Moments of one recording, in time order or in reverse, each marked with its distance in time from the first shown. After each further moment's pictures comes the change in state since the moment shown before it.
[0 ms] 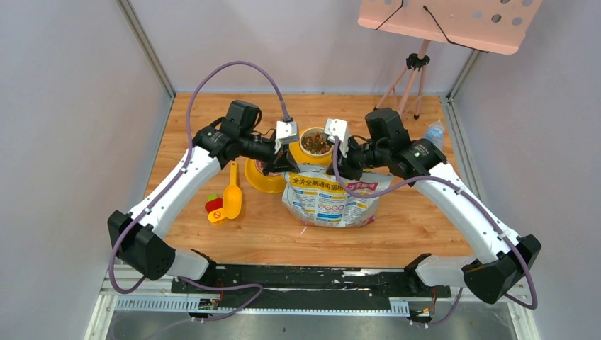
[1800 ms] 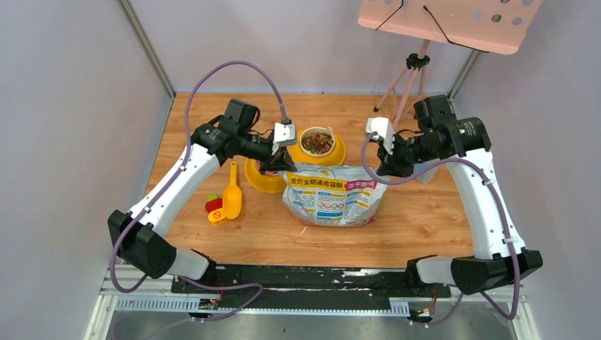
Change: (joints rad) left arm 0.021 0.010 0.030 -0.084 -0.019 0.138; right arm -0.386 0.044 0.268 -0.674 -0.032 -0.495
